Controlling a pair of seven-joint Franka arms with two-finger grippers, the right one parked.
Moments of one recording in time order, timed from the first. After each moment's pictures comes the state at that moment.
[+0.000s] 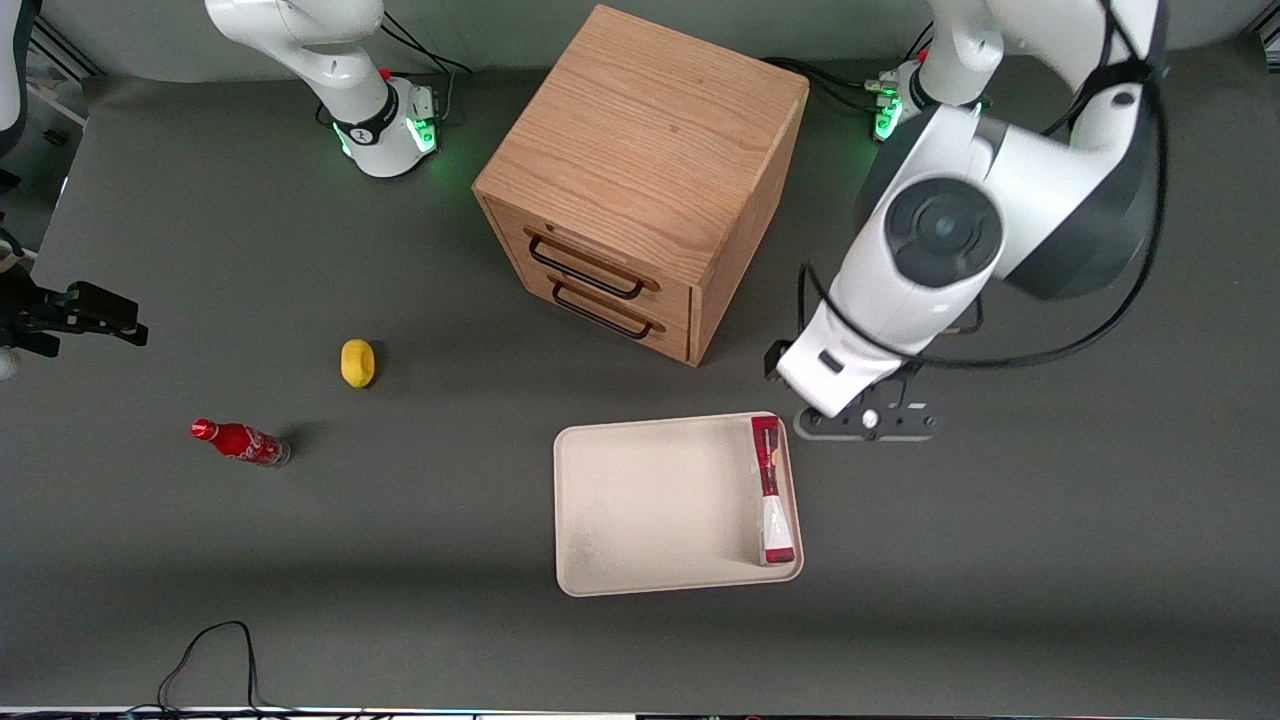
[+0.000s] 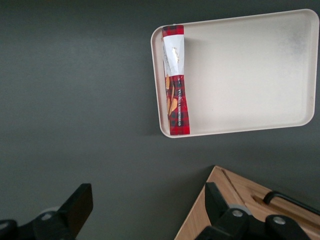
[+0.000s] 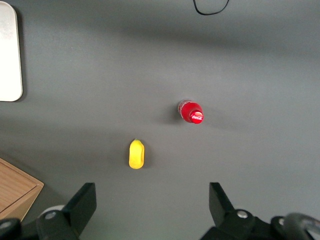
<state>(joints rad) -0.40 0.48 -0.11 -1.12 0.05 1.55 -0.48</state>
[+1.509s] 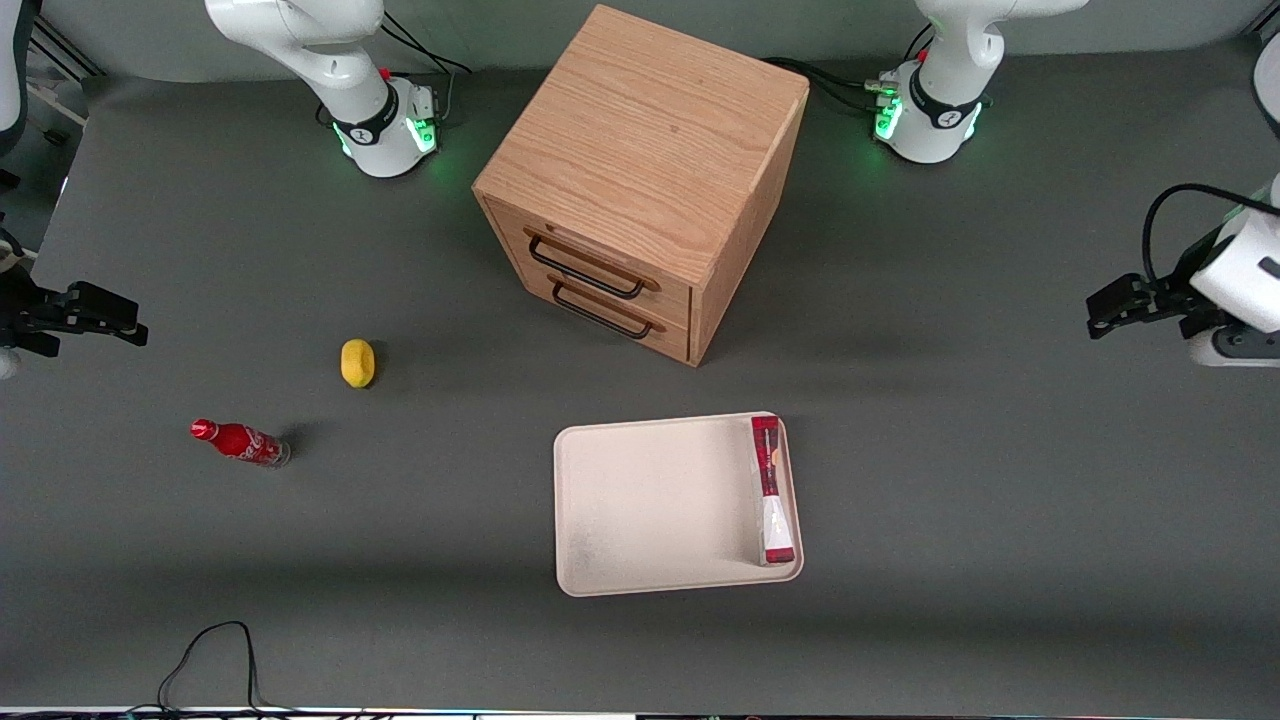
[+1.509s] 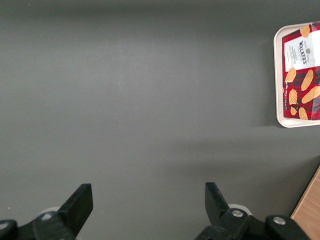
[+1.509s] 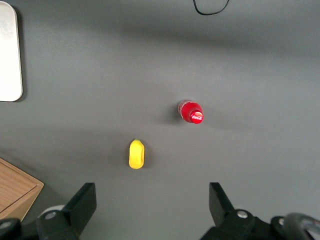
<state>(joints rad) 0.01 0.01 -0.01 -1.69 0.03 1.74 0.01</state>
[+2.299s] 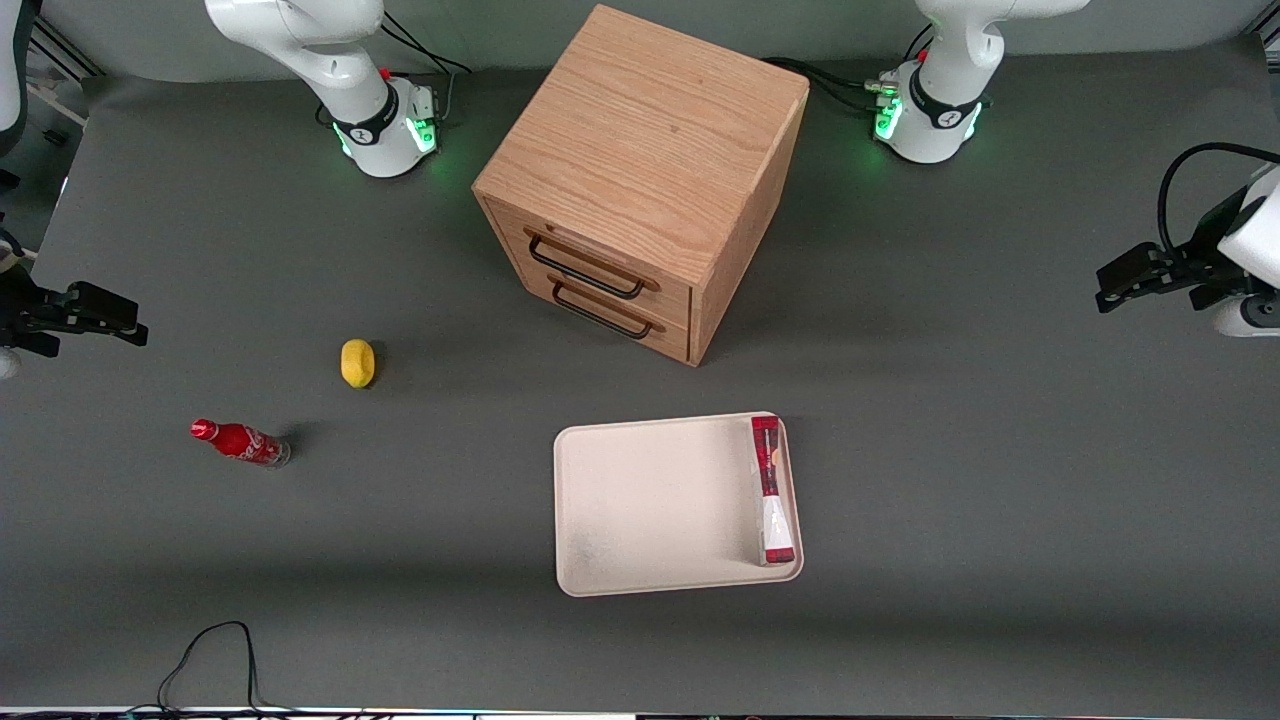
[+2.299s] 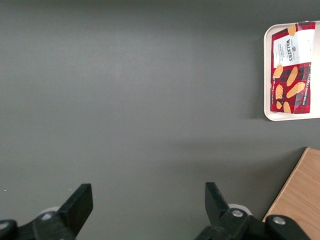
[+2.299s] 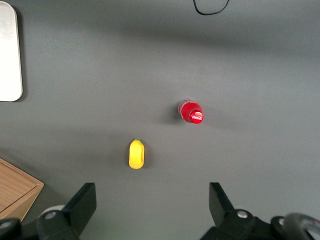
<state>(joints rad) -0.01 0.00 -0.02 -1.63 0.01 1.63 -0.03</state>
